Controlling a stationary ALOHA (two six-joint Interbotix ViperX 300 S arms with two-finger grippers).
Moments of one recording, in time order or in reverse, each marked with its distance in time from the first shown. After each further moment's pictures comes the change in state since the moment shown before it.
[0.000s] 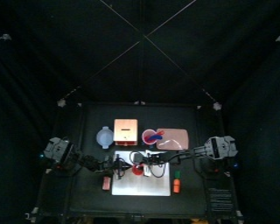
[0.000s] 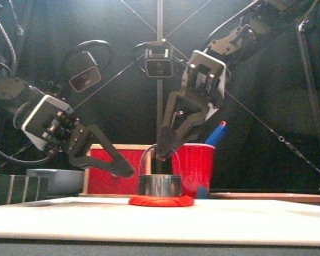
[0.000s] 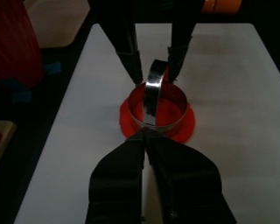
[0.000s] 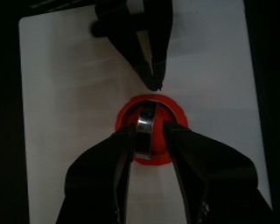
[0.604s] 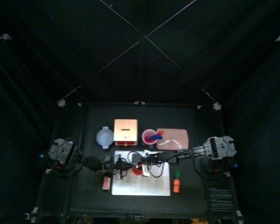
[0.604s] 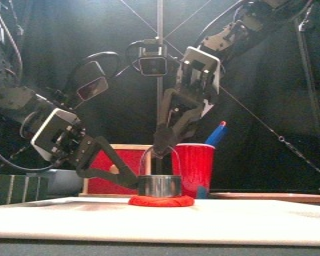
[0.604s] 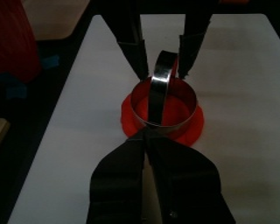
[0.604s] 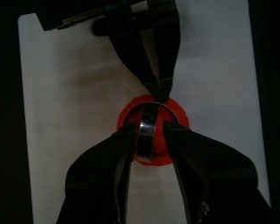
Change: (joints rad) left arm 0.014 0.049 -0.035 0.003 0.002 0.000; right arm -0.002 0.021 -0.034 -0.002 0.017 0.000
